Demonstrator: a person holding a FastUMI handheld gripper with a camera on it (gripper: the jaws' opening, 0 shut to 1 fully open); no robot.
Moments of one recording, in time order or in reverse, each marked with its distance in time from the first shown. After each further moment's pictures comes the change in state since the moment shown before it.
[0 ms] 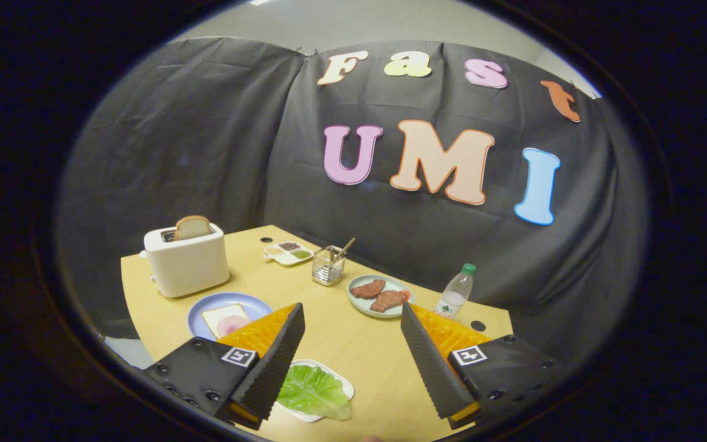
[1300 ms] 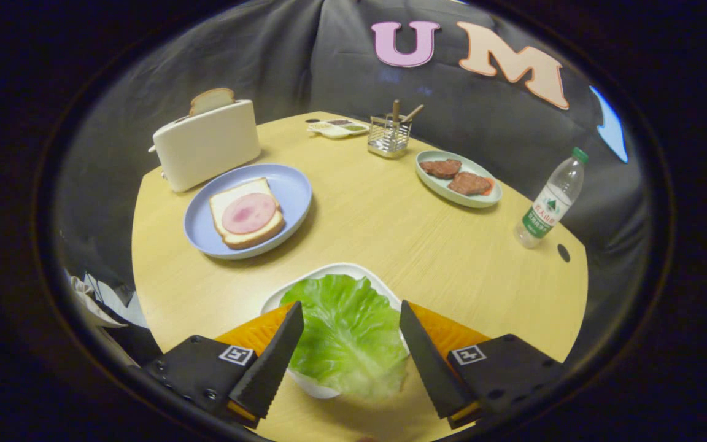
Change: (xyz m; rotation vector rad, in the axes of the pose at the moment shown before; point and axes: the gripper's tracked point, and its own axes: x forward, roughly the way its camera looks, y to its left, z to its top) arm 0.056 0.055 -0.203 -0.052 0.500 0.246
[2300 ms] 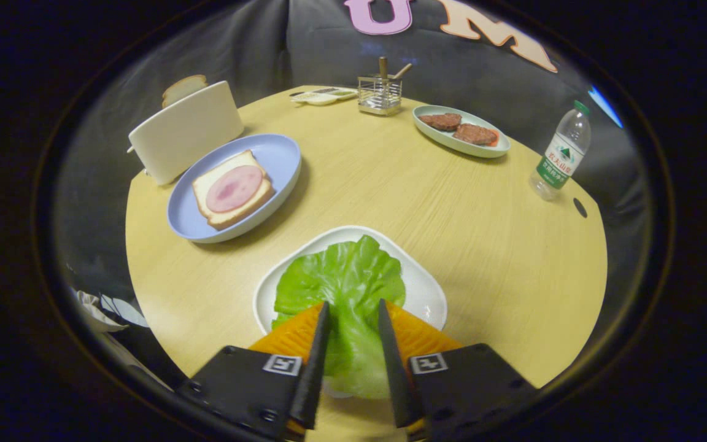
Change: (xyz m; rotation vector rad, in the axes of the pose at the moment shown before) arm 0.013 0.011 -0.035 0.109 0.148 0.011
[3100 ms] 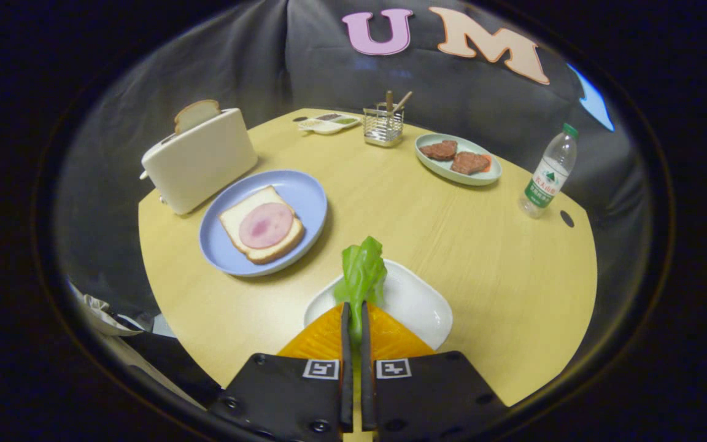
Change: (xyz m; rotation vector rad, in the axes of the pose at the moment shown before) arm -0.047 0.038 0.043 0.034 -0.099 -0.023
